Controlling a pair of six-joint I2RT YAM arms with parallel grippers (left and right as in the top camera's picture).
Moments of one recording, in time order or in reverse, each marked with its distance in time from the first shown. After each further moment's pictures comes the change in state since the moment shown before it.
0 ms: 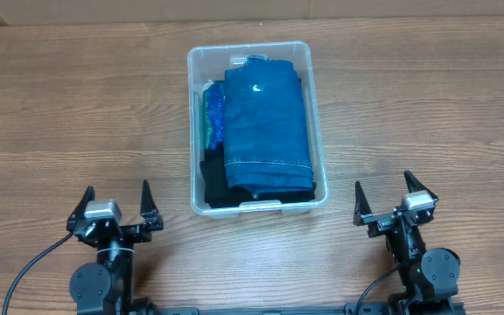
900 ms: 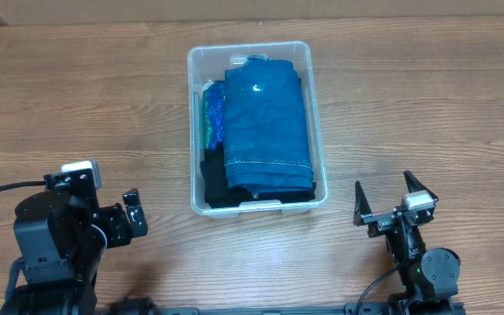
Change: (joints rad) left arm 0.000 0.679 0.872 -0.901 -0.021 0.000; right arm 0.000 0.000 0.000 0.000 0.000 -0.001
